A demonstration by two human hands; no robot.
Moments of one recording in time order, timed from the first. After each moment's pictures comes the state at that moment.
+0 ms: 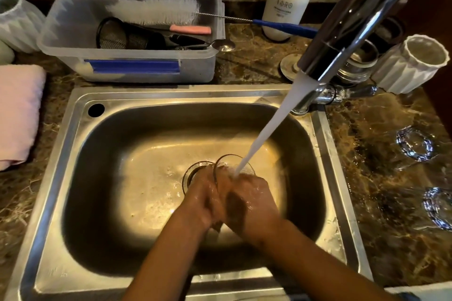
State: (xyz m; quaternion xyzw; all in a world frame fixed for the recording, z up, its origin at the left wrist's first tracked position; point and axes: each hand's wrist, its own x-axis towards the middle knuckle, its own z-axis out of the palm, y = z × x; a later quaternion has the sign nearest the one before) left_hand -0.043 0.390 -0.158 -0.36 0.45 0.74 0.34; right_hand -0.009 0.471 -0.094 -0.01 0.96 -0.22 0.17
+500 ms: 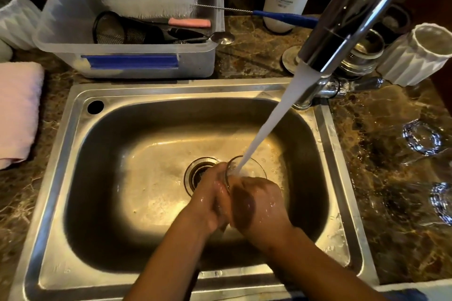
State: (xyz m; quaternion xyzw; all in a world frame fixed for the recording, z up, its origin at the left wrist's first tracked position) left_hand -0.031 0.391 -0.154 -0.34 0.39 0.75 0.41; right_hand 0.009 0.492 -0.118 -0.05 0.96 -0.26 0.06
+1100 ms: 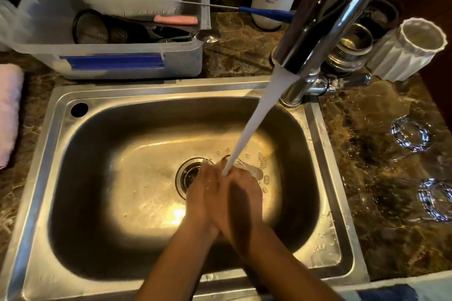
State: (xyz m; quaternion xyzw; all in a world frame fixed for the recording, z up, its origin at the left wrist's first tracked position) left_hand -0.023 0.397 -0.165 -0.34 0.47 0.76 0.30; right_hand -0.009 0.456 -0.120 0.21 0.93 -0.31 0.08
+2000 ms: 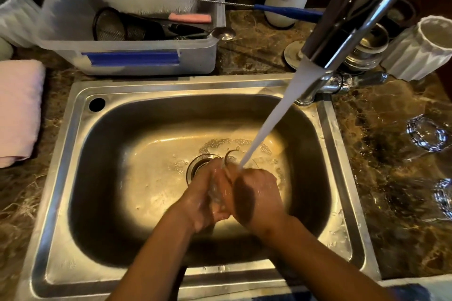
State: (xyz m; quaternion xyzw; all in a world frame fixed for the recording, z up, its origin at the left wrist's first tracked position) left_hand -0.039 0.370 -0.161 -0.30 0.41 0.73 0.45; right_hand -0.006 0.480 -0.126 0.02 0.95 -0.30 0.13
